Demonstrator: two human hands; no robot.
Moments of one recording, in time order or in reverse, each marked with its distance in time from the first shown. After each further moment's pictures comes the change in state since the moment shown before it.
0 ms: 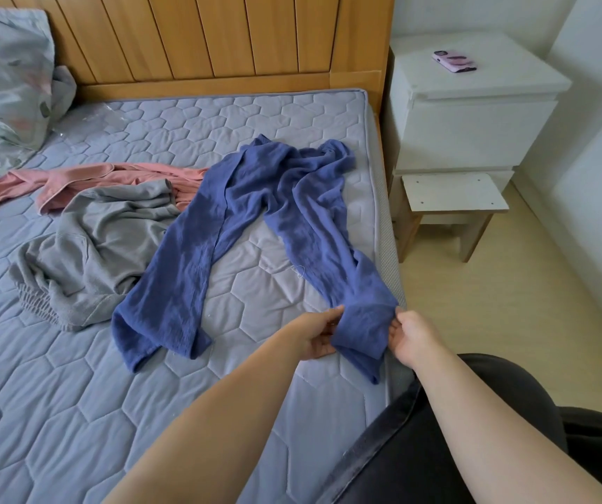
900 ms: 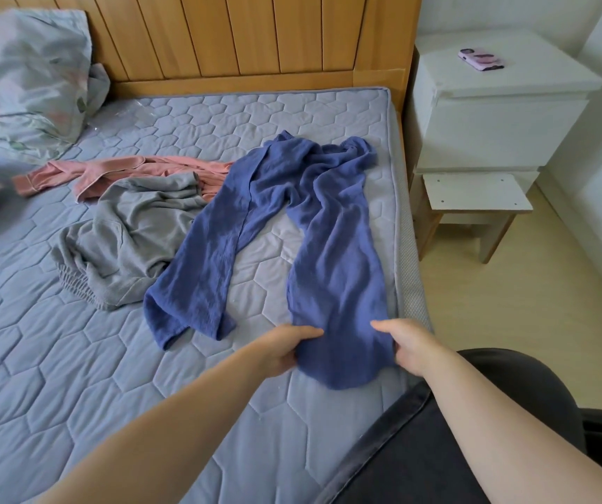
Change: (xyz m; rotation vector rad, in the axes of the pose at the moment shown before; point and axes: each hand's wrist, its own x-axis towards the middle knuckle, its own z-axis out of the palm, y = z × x) left_hand -0.059 -0.031 -0.068 -0.020 -0.029 0.135; right_hand -0.014 0.029 0.002 -0.527 -0.154 0.074
